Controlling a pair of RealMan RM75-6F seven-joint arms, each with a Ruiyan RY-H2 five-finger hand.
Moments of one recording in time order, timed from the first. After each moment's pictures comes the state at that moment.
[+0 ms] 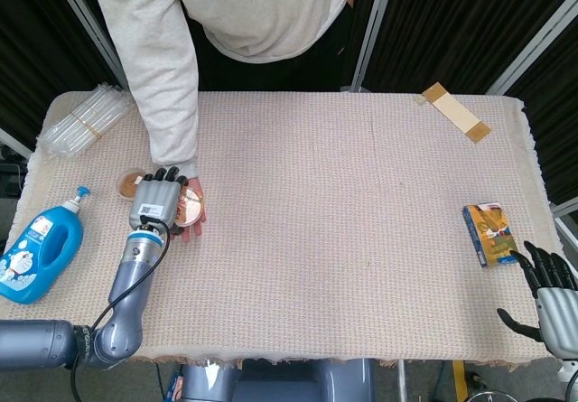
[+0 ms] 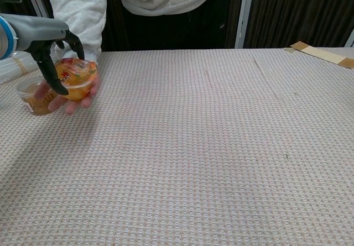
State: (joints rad) left arm -0.92 -1.38 -0.29 -1.93 0.31 1.35 1.01; right arm 0.00 -1.03 0.02 -1.65 -1.54 1.51 0.05
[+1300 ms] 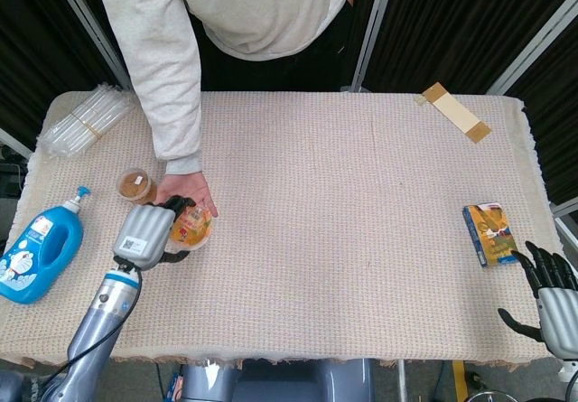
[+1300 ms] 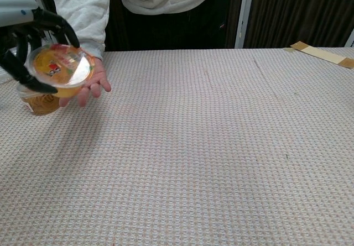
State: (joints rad) left arm -0.71 -1.23 -0.03 -2.19 0.92 1.43 0.71; right arm 0.00 -1.03 0.02 -1.66 -1.53 1.51 0.04
